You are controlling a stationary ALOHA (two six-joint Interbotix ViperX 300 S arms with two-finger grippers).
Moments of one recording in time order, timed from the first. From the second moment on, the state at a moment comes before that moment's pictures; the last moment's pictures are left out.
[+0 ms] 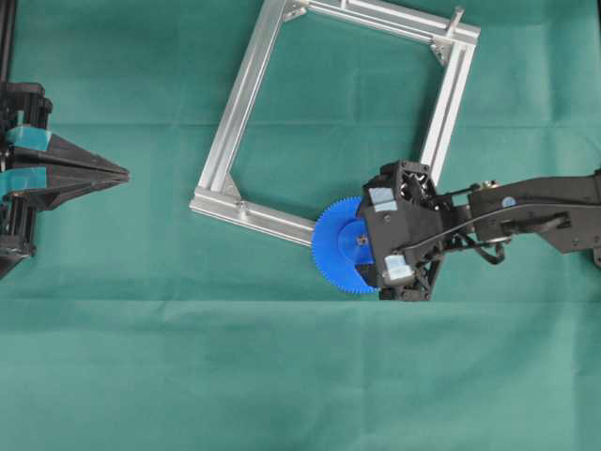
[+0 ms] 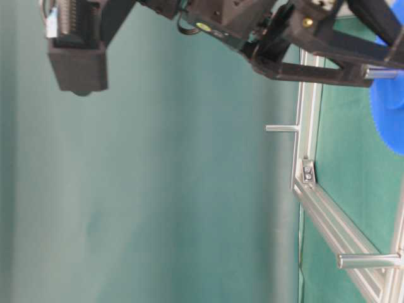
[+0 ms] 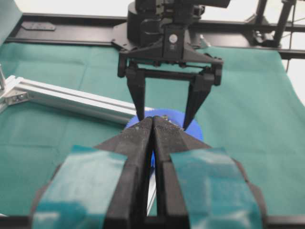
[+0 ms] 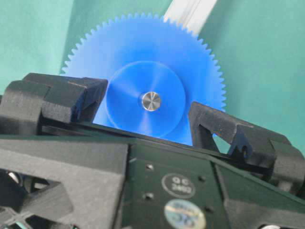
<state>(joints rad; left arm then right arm) 0.00 -0.96 1.17 -0.02 -0.14 -0.01 0.10 0.00 0.60 -0.17 0.43 0.43</state>
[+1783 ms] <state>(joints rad) 0.00 -0.96 1.17 -0.02 -0.13 -0.01 0.10 -0.57 0.90 -0.20 0.41 0.43</state>
